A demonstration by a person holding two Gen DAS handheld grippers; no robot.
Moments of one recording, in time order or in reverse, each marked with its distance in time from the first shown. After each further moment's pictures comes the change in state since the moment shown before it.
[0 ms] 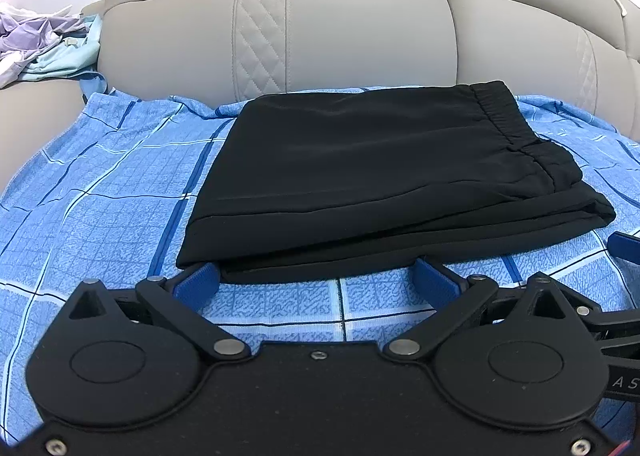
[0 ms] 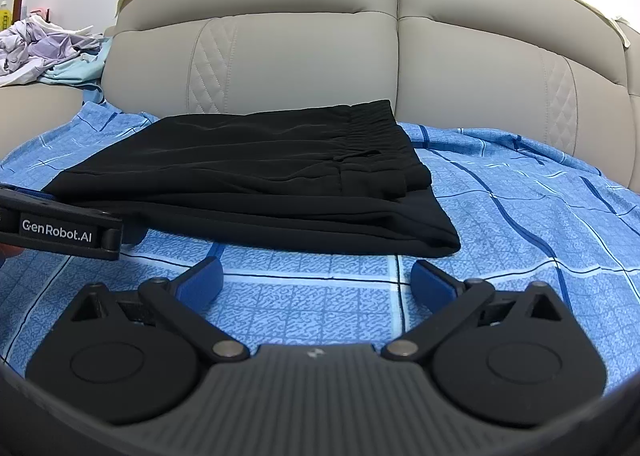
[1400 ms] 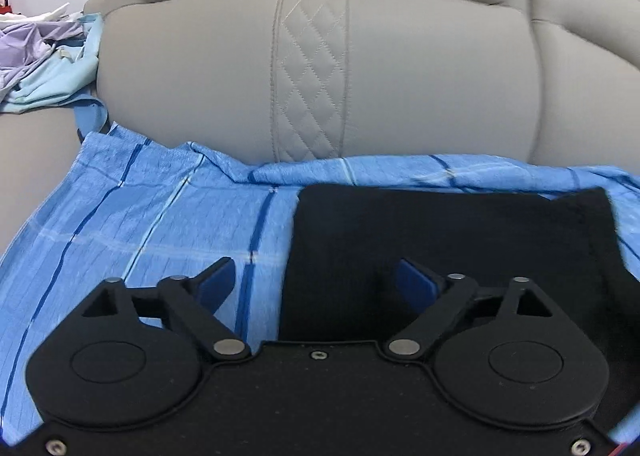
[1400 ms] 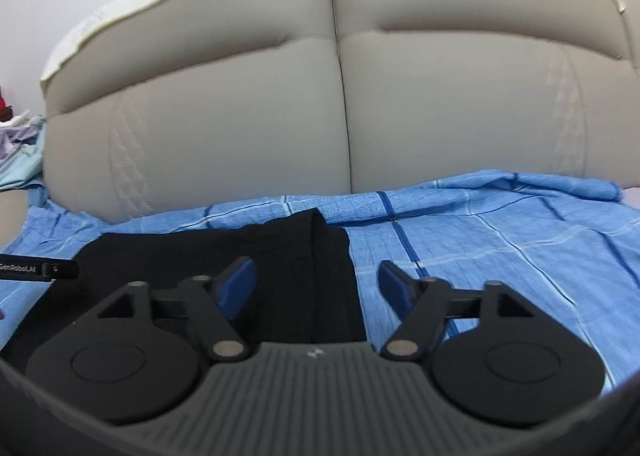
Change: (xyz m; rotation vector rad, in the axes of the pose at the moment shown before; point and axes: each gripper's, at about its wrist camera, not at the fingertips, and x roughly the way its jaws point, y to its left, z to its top) left arm 0.084 0.062 0.121 -0.060 0.044 0.032; right arm 0.080 -0.076 0.109 0.189 -0.018 0.005
